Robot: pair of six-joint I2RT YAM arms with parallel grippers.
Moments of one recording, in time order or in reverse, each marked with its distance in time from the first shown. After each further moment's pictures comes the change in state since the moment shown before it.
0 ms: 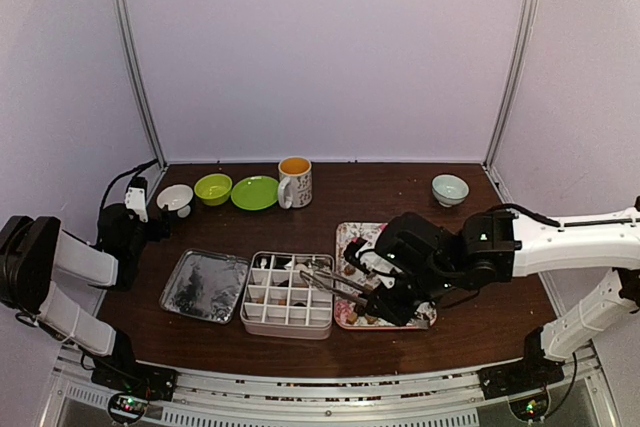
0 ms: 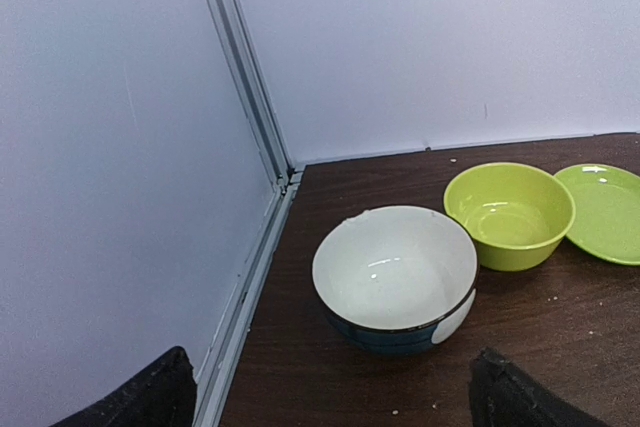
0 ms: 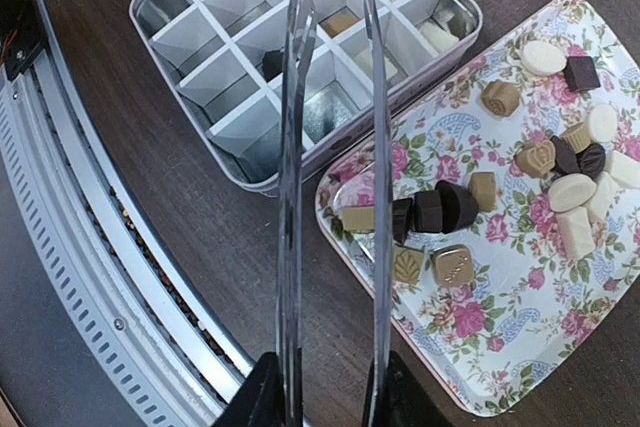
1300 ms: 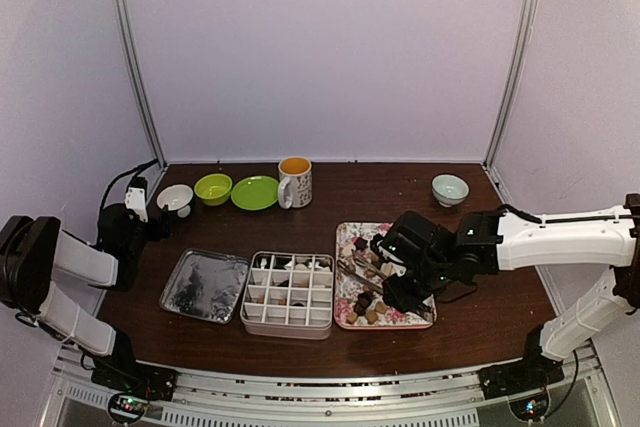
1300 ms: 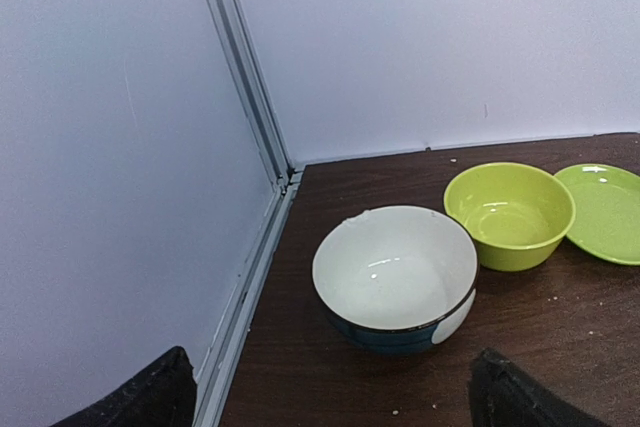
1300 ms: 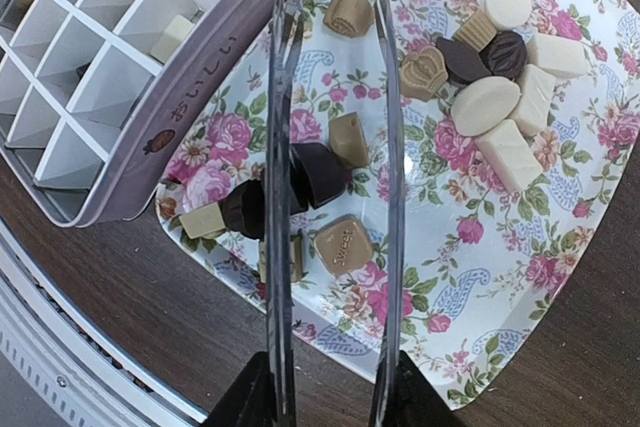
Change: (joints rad) left arm 0.000 0.000 0.000 0.000 0.000 0.000; right arm -0.151 0.038 -0.084 0.002 0.057 0.156
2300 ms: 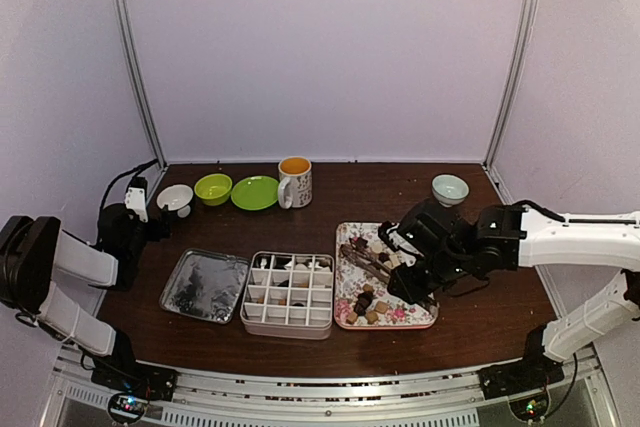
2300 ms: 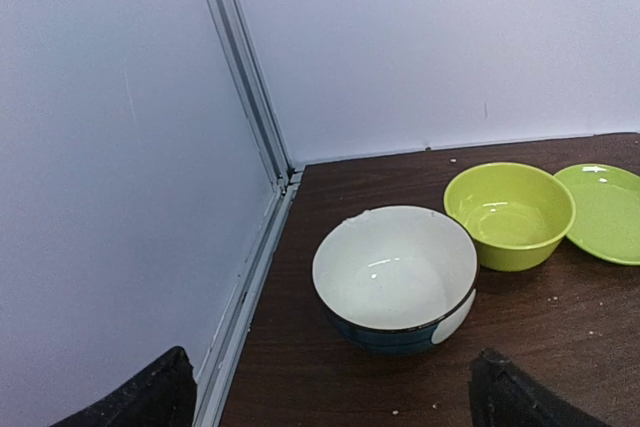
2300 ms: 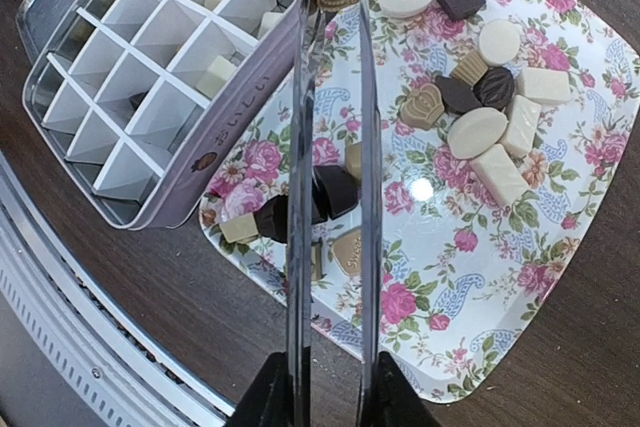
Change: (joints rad) left arm 0.000 0.000 0.000 0.000 0.000 0.000; right arm -0.022 -0.100 -0.011 0.013 -0.024 -0.013
